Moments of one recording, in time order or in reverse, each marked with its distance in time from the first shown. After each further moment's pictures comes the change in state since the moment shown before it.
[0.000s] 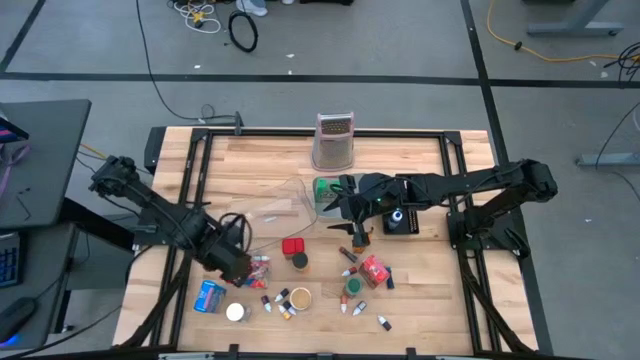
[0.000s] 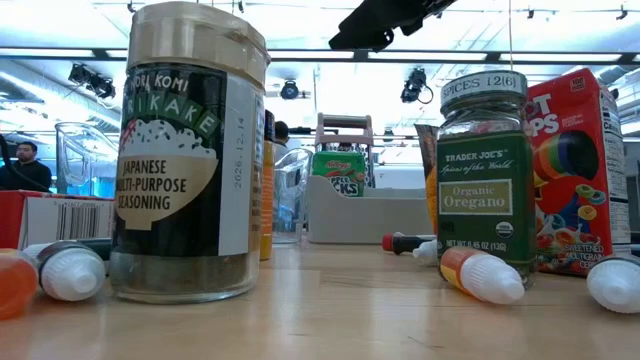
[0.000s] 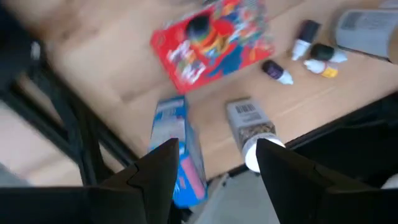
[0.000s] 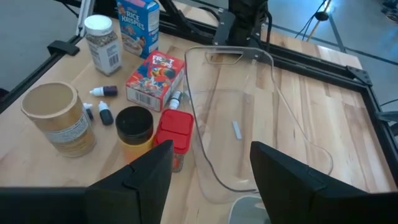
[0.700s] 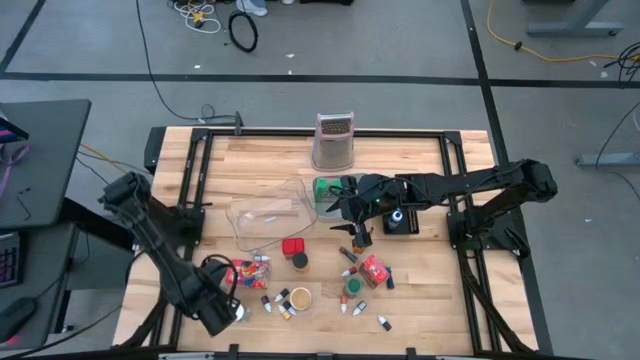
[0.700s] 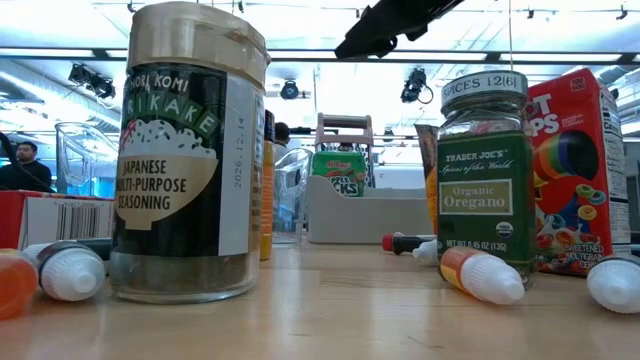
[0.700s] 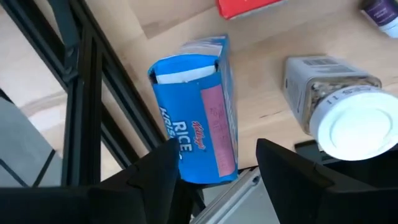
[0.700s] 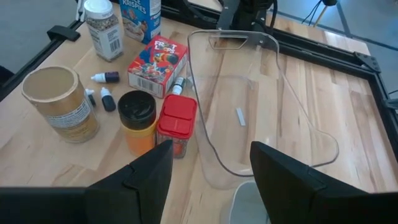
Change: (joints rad) left arm -0.291 0.213 -0.006 0.049 0.043 -0.366; right arm 0.000 0.000 0.000 -0.046 0.000 0.000
